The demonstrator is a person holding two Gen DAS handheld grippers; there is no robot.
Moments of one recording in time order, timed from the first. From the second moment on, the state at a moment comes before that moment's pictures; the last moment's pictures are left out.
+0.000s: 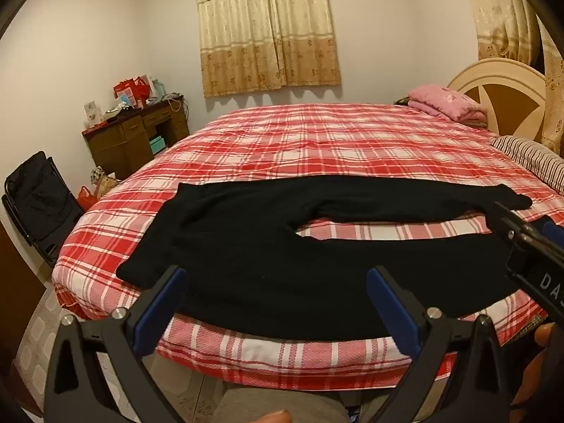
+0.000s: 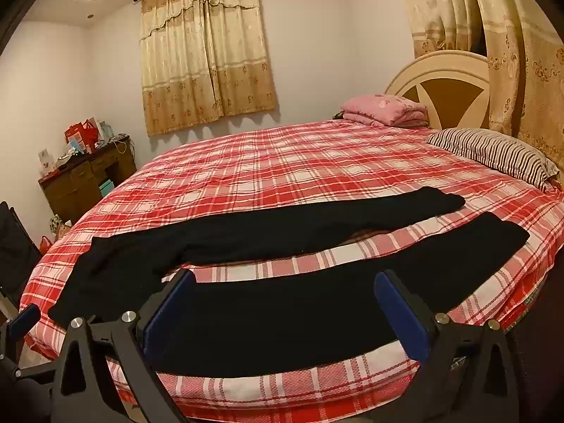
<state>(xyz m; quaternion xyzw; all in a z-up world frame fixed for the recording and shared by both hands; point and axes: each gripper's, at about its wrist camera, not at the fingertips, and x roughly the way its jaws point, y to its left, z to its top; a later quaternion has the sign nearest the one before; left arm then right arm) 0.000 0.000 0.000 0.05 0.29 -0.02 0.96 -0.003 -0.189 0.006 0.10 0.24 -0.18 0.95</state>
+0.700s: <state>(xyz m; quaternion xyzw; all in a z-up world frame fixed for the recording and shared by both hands) -0.002 -0.002 -0.006 0.05 0.30 -0.02 0.95 -0.002 -0.178 0.004 0.11 0.24 -0.18 0.95</state>
